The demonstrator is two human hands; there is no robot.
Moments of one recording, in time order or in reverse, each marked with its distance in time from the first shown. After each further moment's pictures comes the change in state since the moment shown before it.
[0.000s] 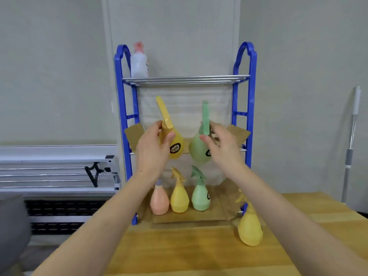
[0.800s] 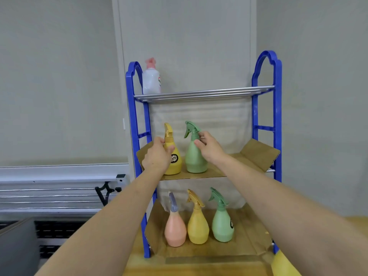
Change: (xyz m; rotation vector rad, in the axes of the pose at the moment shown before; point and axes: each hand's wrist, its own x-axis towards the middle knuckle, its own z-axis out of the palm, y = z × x) left_hand 0.113 -0.097 0.043 0.333 -0.176 -0.324; right_hand 0.132 0.081 0.128 0.132 -0.212 0.362
